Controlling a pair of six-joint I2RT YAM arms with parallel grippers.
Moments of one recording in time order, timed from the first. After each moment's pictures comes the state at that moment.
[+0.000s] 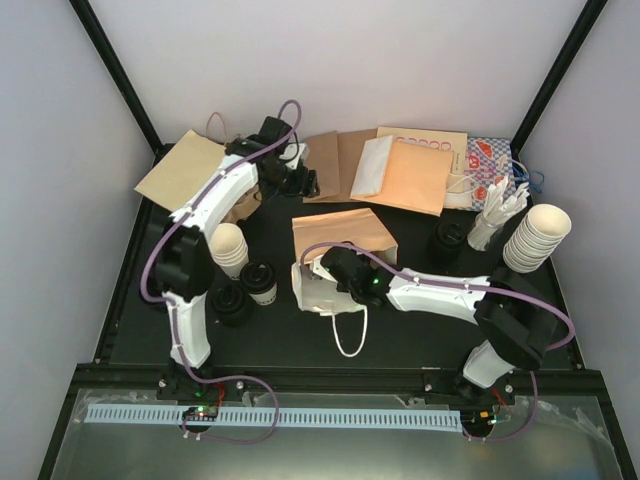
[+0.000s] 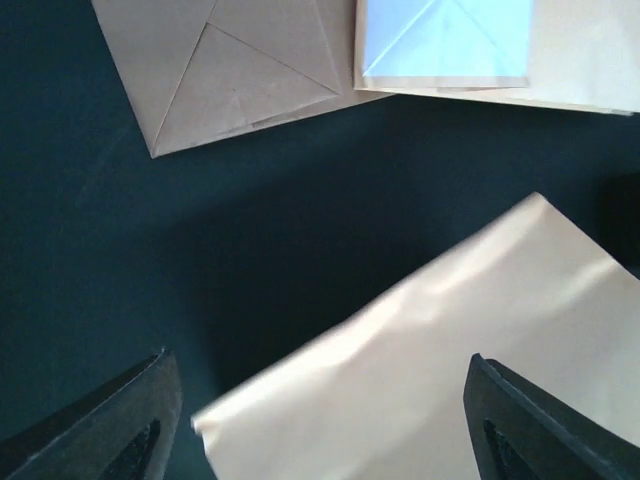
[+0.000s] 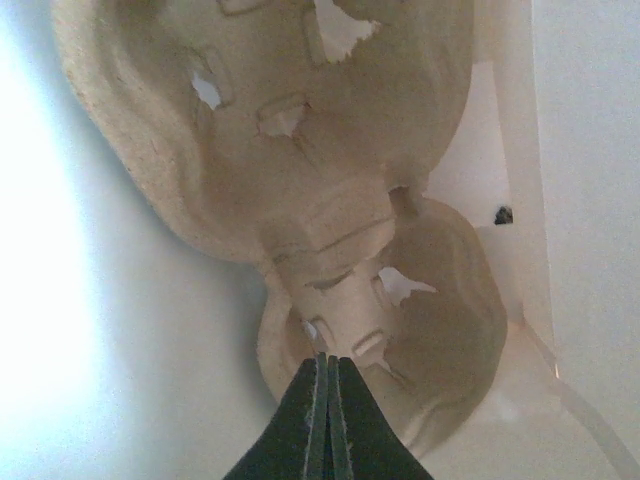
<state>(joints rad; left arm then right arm) -0.39 1.94 1.84 -0.95 0.29 -0.26 1.00 1.57 0.88 -0.18 0.57 -0.69</state>
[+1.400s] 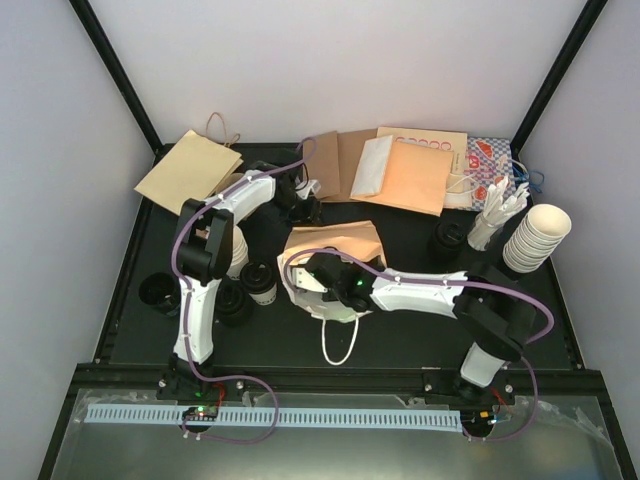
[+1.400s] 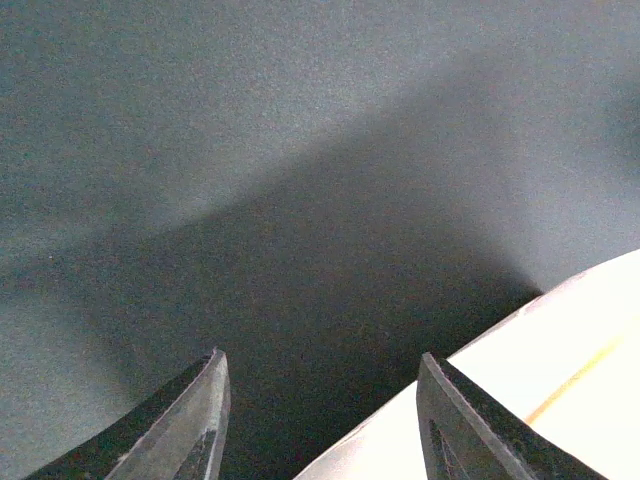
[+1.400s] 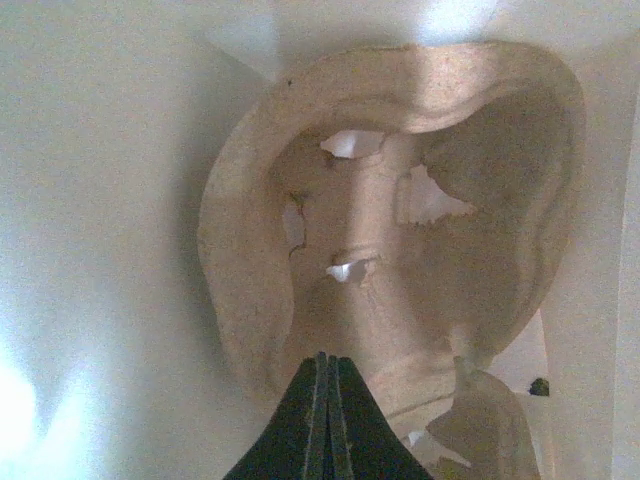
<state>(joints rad) -0.39 2.20 1.77 -0.87 0.49 -0.23 1.05 1.67 0.95 -0.18 0.42 -0.76</state>
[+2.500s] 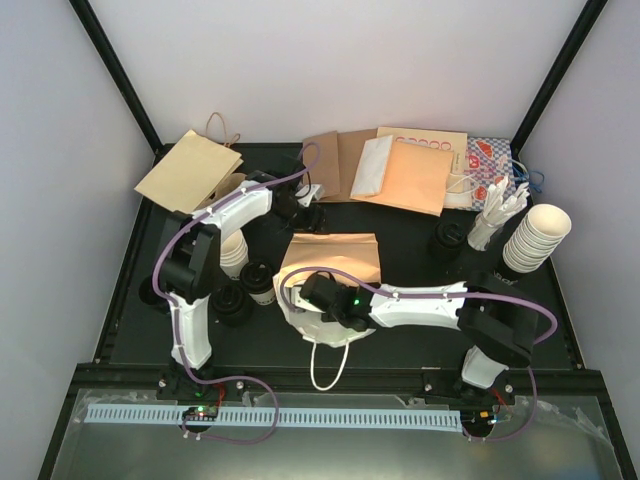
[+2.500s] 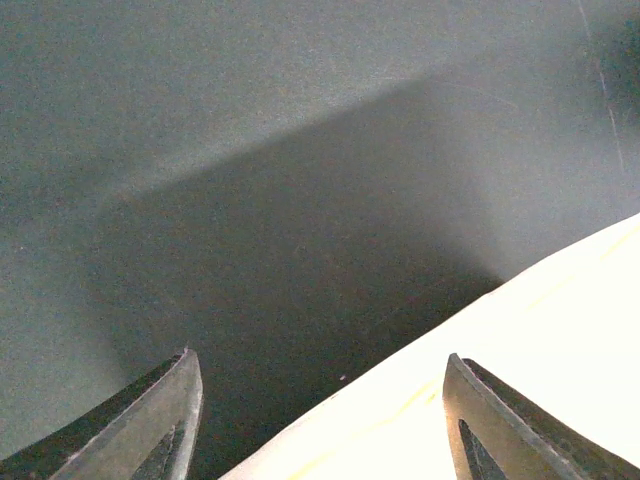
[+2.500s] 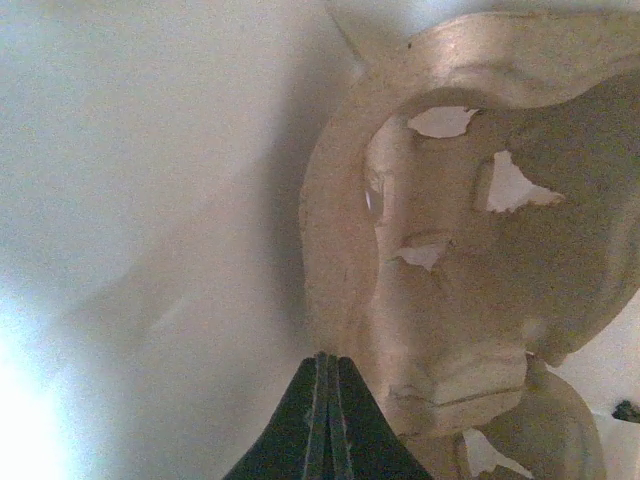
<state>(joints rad) -0.45 1.99 1.55 -0.77 0.44 -0.23 1.18 1.65 0.91 -0.27 0.46 -0.59</state>
